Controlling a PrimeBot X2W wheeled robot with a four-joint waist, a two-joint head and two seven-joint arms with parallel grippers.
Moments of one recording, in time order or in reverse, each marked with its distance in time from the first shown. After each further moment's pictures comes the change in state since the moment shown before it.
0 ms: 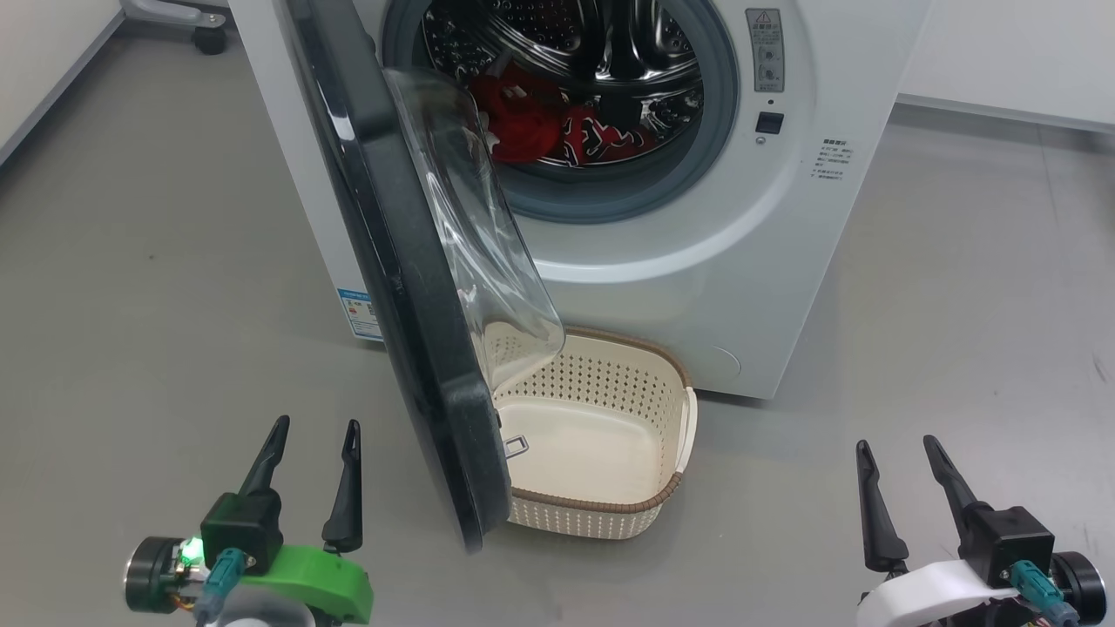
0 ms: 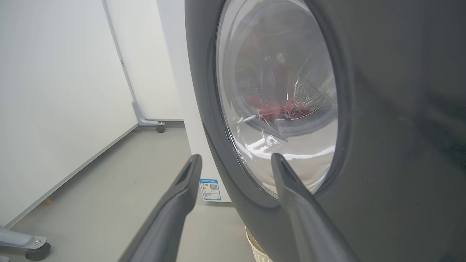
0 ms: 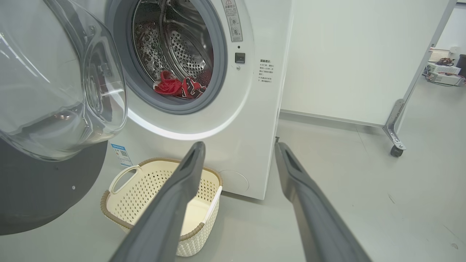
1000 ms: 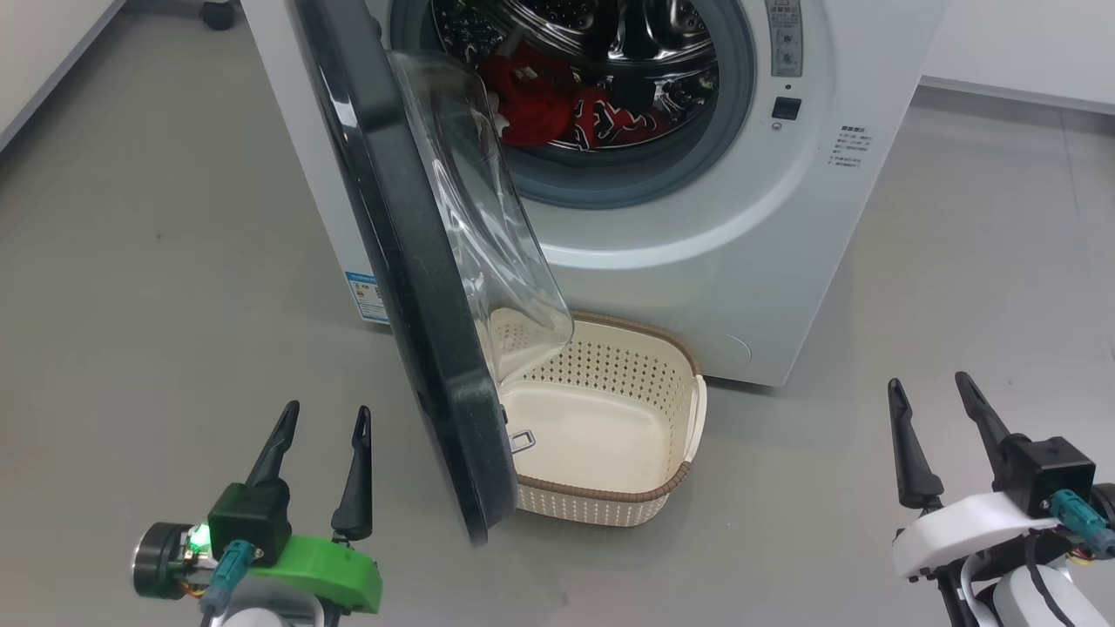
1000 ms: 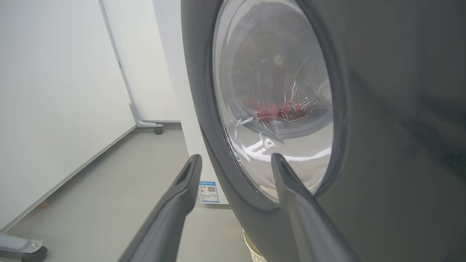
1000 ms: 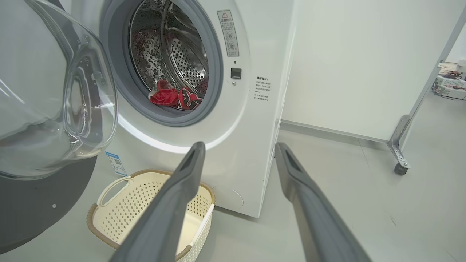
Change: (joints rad) left arm -0.012 0.000 -0.026 -0.026 -0.007 0.005 0.000; right arm -0.153 -0.135 0.060 0.075 0.119 0.007 0.000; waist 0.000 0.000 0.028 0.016
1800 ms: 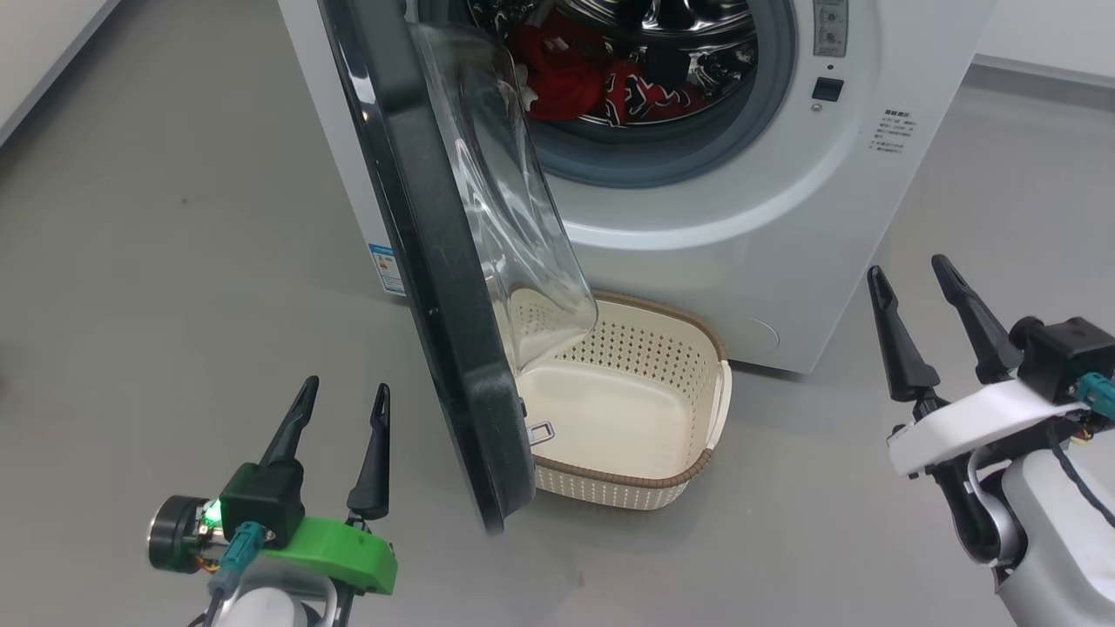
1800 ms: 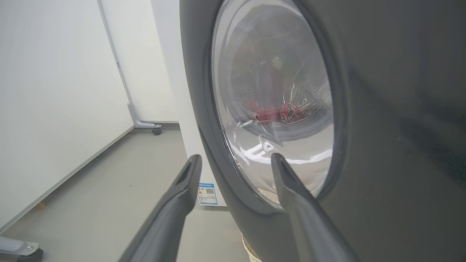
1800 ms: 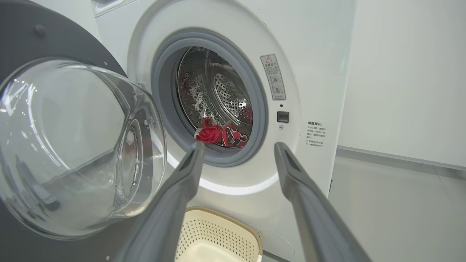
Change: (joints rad) left arm -0.036 -0.001 -0.036 -0.017 -0.019 -0.008 0.000; right arm -0.236 -0.074 0.120 0.022 0.237 0.165 0.015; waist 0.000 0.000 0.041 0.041
